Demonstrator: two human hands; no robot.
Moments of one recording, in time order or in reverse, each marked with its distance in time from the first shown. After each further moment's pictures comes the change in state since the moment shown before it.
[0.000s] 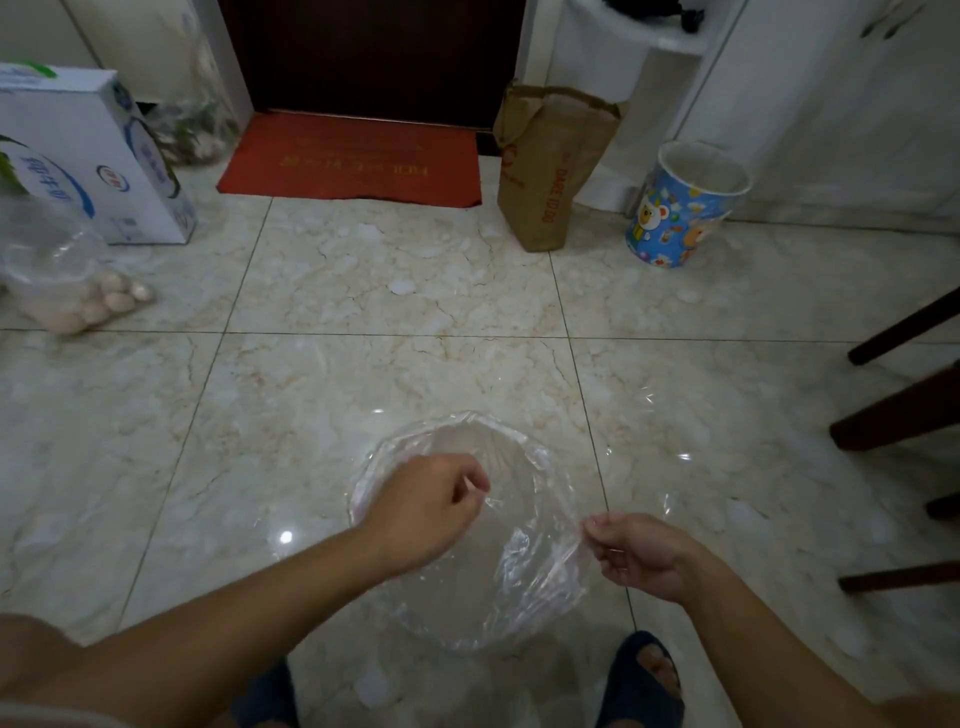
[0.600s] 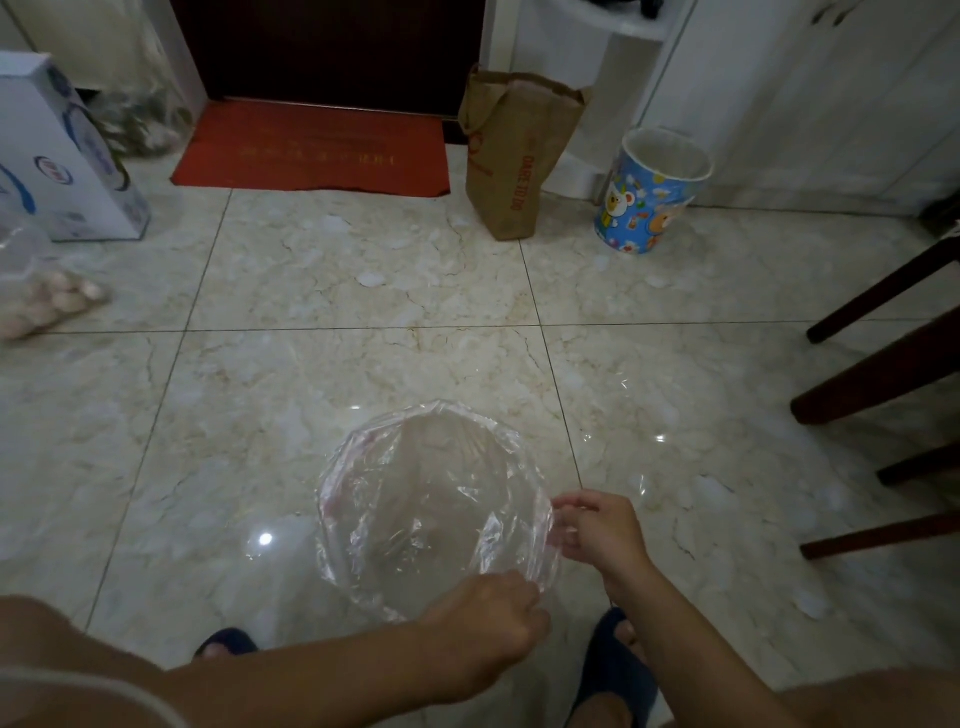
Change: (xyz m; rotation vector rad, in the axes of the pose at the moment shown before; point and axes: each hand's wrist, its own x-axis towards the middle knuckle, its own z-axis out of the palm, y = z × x) left_hand -0.041 -0.003 0.106 0.709 -0.383 0.776; right_hand -0.025 0.015 0.040 -0.136 0.442 -0.306
